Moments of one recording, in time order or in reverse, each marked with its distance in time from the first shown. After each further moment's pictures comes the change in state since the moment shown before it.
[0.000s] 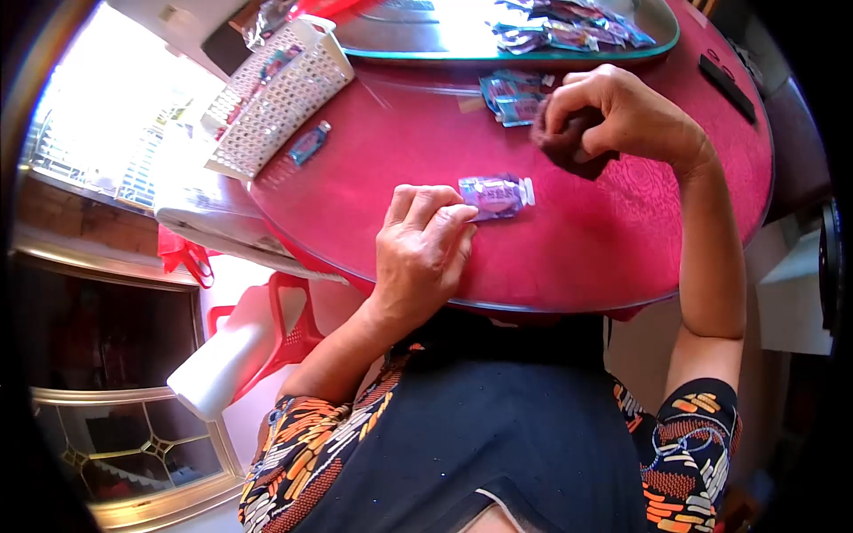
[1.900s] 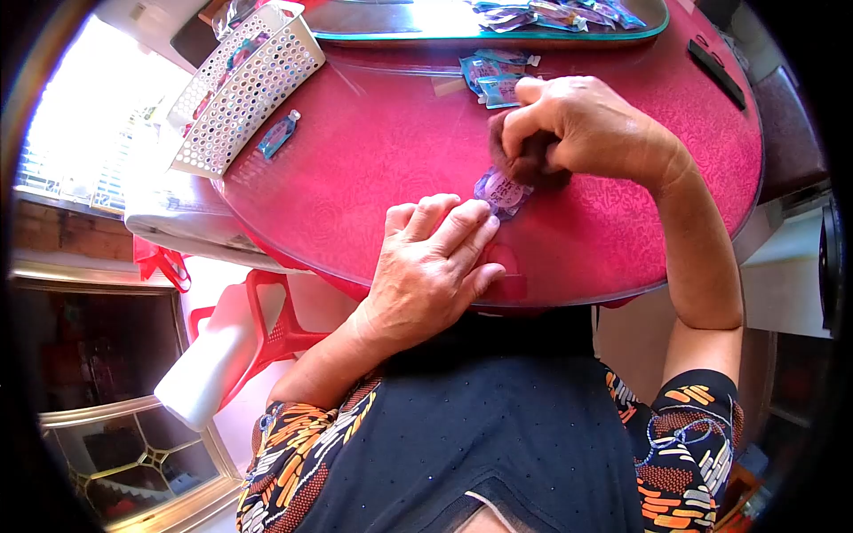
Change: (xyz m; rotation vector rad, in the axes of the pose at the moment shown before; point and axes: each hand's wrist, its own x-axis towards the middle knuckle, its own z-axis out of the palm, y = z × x) left_hand -0.007 0.016 -0.002 0.072 -0.249 0.166; right_hand 0.006 -0.025 0.034 -0.360 -0.042 -0.098
